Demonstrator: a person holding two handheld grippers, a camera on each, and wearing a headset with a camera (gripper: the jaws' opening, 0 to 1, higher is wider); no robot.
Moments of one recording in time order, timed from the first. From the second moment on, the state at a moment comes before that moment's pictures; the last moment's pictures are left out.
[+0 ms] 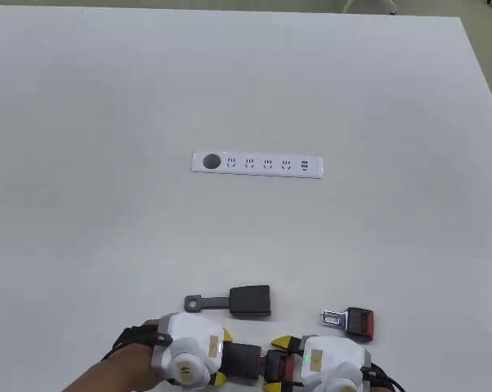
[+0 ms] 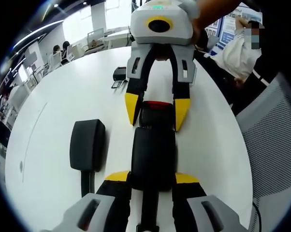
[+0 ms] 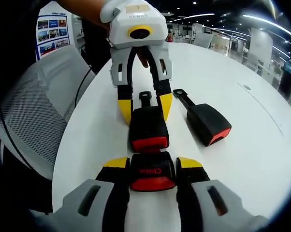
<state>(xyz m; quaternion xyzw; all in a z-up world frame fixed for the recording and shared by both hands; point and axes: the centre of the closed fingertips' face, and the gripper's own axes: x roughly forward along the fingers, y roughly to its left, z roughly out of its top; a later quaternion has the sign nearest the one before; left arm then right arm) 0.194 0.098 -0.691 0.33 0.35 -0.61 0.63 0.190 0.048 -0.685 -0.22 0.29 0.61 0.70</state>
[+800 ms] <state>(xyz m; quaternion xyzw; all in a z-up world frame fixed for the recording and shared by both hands) 0.215 0.095 -0.630 0.22 0.34 -0.56 0.72 0.215 0.017 -0.639 -0.16 0.28 0.56 0.76</state>
